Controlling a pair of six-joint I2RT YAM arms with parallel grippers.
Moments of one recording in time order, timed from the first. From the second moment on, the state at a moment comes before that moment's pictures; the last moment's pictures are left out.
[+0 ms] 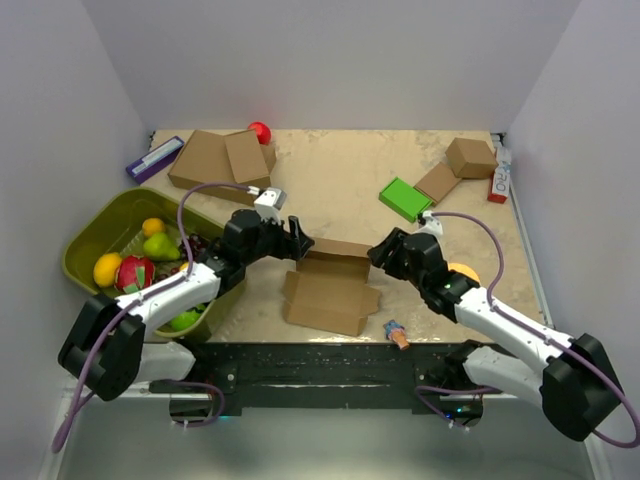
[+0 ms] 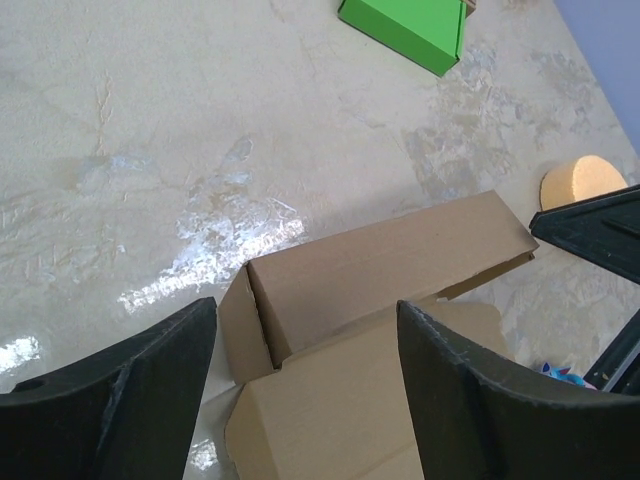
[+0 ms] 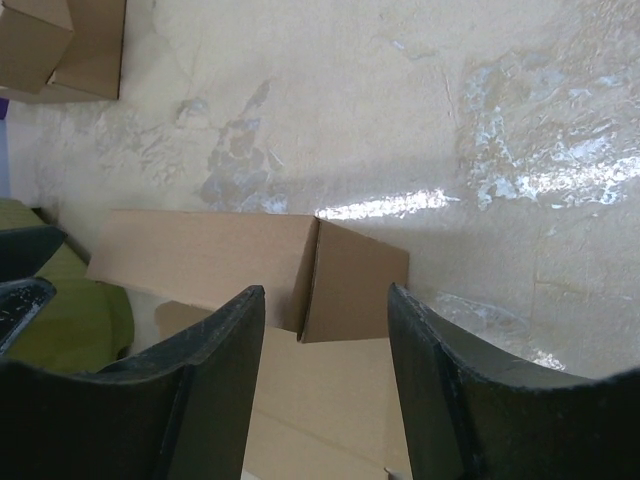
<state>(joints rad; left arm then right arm) -0.56 1.27 0.65 0.22 0.15 -0.40 0.59 1.02 0.51 -0.04 0.22 0.89</state>
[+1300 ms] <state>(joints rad) -0.47 1.37 0.55 0.47 0.25 -0.52 0.59 1.06 0.47 0.03 0.21 0.92</state>
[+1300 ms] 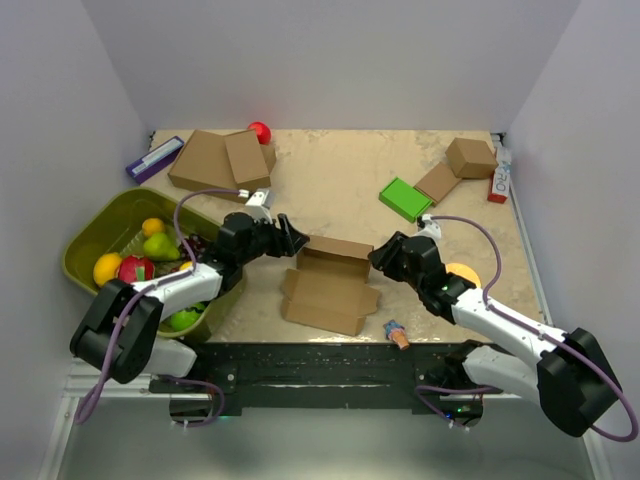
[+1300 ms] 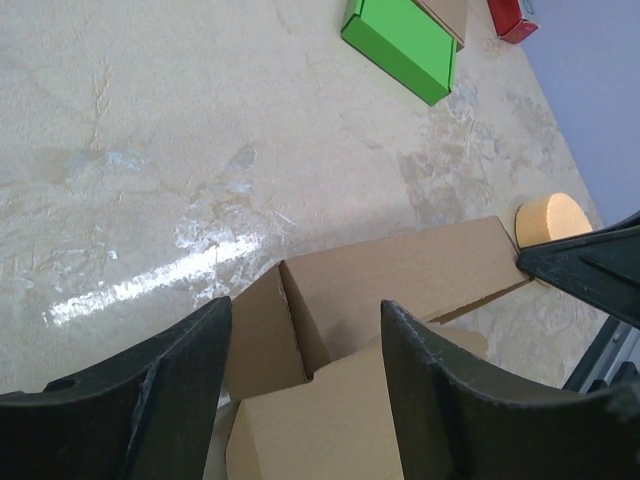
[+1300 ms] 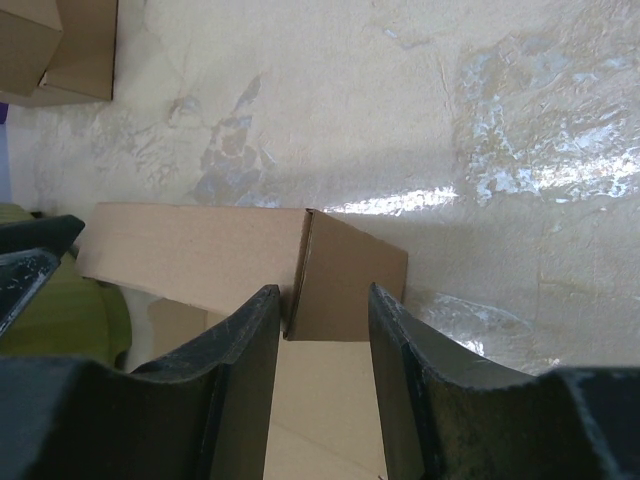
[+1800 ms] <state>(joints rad) -0.45 1.43 0.58 0.53 0.28 -0.52 0.59 1.06 0.47 0.03 0.21 0.92</state>
